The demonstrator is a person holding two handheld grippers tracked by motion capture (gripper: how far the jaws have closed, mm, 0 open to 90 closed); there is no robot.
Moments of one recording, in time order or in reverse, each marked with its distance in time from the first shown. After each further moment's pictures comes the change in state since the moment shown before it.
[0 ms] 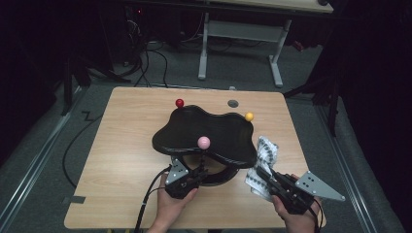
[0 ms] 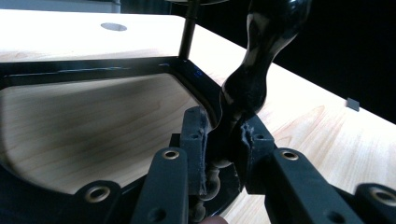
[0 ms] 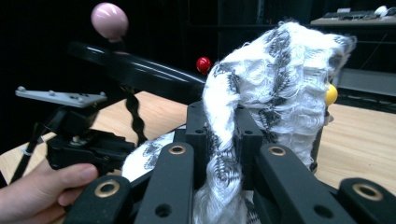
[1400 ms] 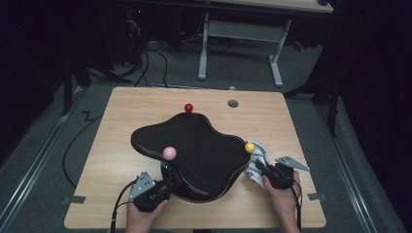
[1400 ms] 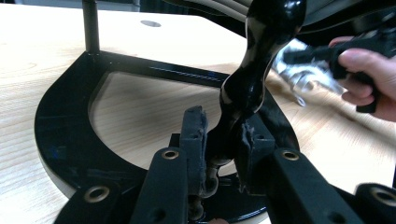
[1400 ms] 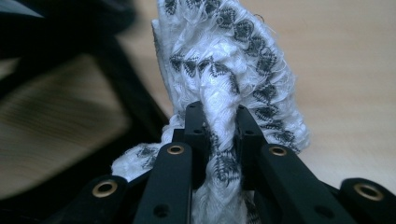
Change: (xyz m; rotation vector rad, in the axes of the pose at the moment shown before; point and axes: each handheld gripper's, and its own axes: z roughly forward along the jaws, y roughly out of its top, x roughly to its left) left arm 0.027 -0.021 -0.083 -0.017 0.038 -0.025; right arm -0.081 -0.080 0.077 0.299 -0.245 0.195
